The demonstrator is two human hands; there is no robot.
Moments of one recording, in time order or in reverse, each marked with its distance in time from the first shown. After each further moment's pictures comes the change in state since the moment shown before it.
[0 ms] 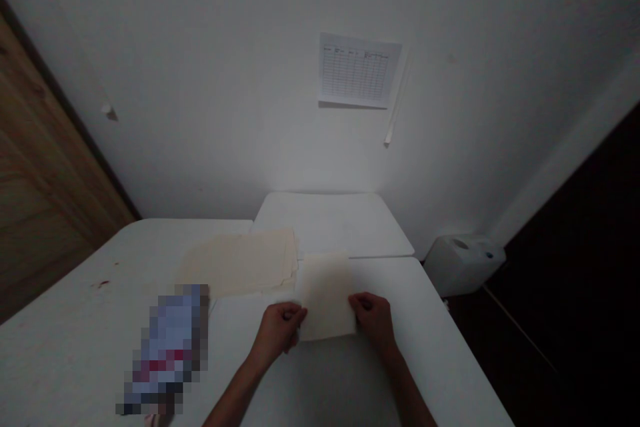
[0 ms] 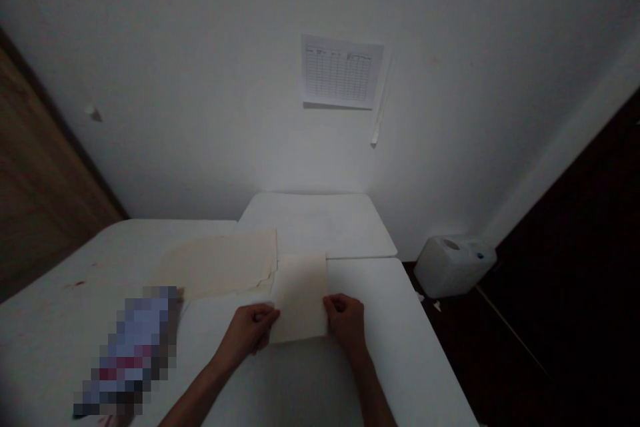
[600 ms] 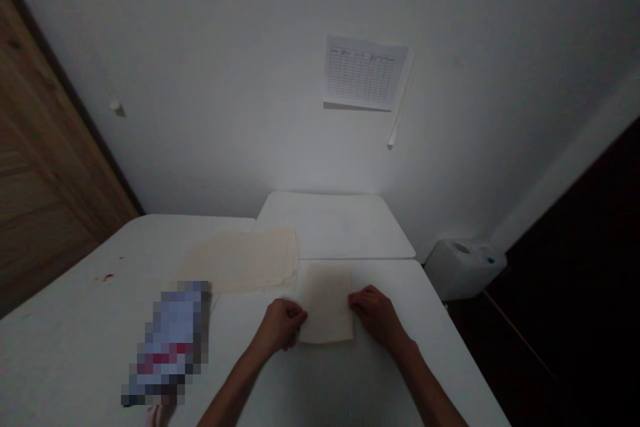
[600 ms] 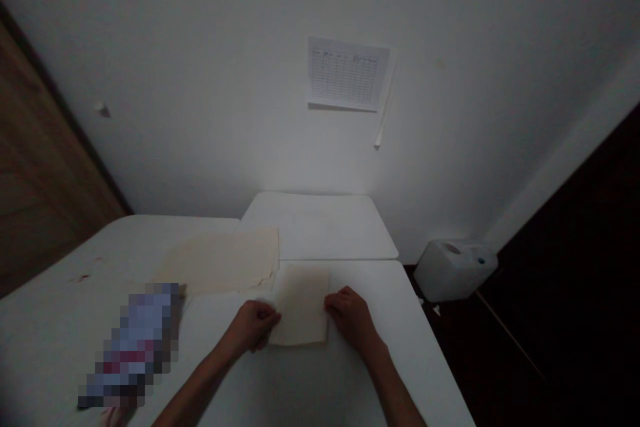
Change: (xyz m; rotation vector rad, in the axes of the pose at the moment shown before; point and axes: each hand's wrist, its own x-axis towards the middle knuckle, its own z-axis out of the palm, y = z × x) left_hand 0.011 -0.002 -0.007 0.225 -0.129 -0.067; right_hand 0.018 0.010 -0.027 -0.636 -0.301 -0.570
